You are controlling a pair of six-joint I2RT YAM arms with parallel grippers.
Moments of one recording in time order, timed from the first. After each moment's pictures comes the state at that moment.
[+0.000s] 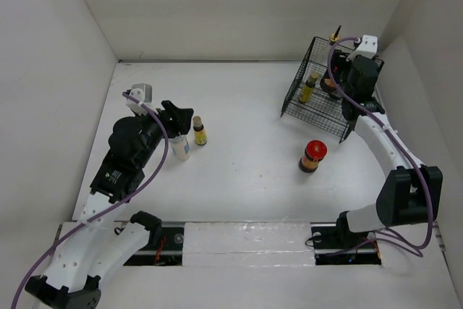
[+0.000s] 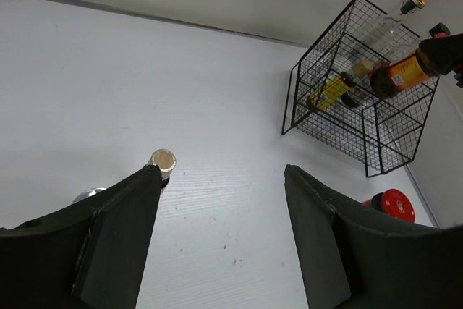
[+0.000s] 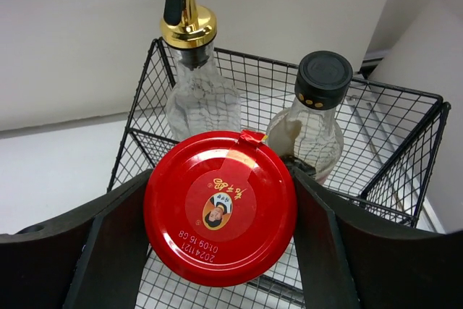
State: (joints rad) left arm -0.42 0.71 0.89 -0.30 -0.07 -0.46; right arm 0.07 1.41 1.14 0.19 0.22 0.09
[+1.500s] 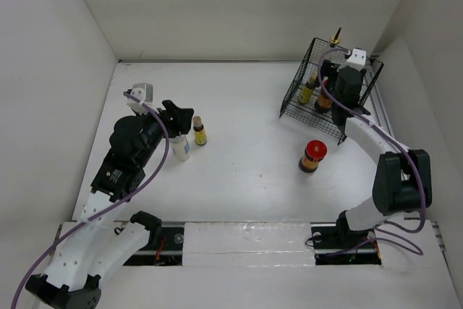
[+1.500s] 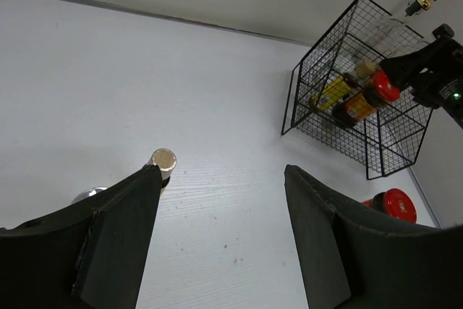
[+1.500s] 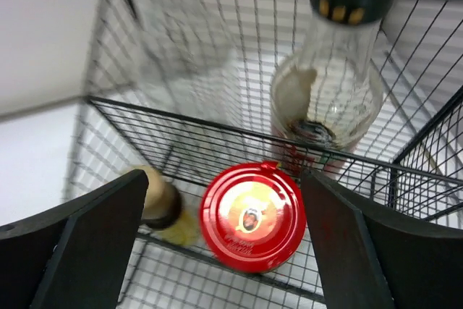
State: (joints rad) left arm -0.42 0.71 0.89 -0.30 -0.07 -0.46; right arm 0.10 1.55 1.03 0.34 0.31 0.18
